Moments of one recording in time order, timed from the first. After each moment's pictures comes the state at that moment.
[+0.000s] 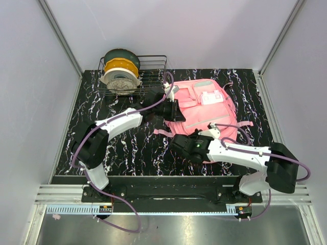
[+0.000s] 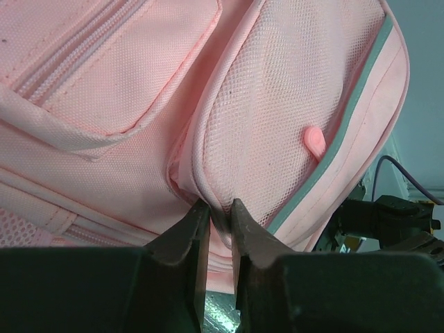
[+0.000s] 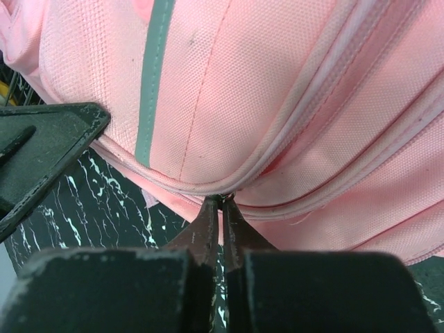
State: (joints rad) left arm -0.65 1.75 1.24 -0.05 0.53 -0.51; right arm 1.11 1.42 0.96 -0.78 0.89 1.95
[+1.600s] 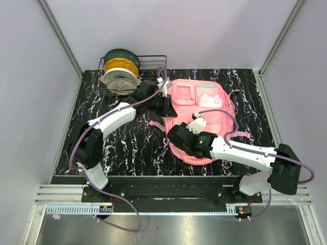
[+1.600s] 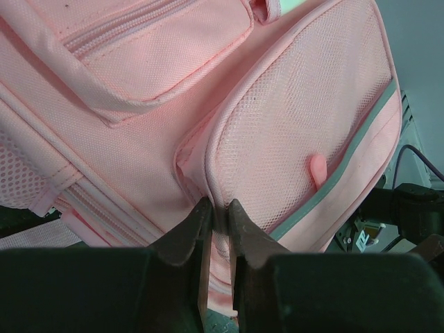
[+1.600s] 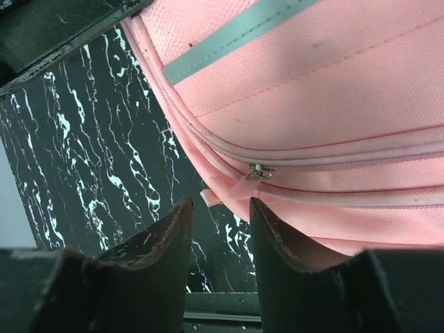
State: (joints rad) left arm -0.55 1.73 1.31 -0.24 0.57 -0.37; right arm 1.09 1.38 1.02 -0.56 0.59 1.42
